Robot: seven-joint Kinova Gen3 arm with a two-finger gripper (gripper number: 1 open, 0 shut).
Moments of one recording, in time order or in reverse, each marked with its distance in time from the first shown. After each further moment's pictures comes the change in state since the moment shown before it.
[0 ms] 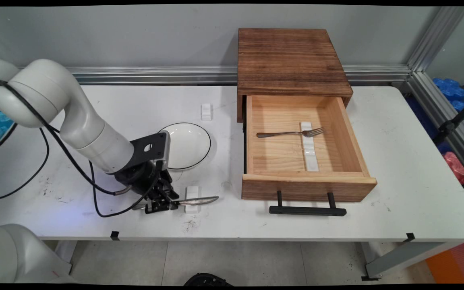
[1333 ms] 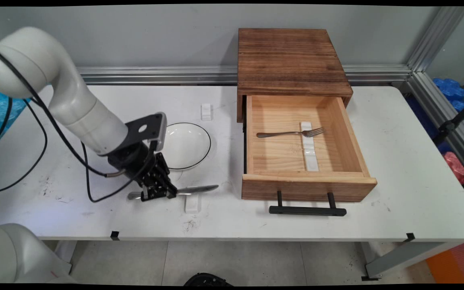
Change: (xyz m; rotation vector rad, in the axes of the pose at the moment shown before) arm 0.016 -0.013 -0.044 -0.040 0.013 0.002
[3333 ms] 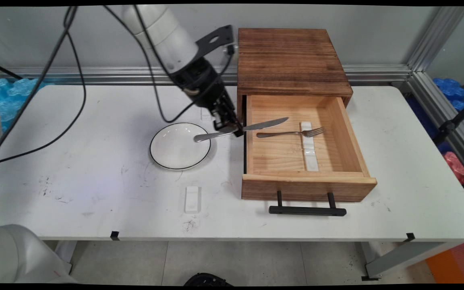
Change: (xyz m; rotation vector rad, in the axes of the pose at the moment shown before) arm 0.169 -0.081 -0.052 0.006 0.149 0.016
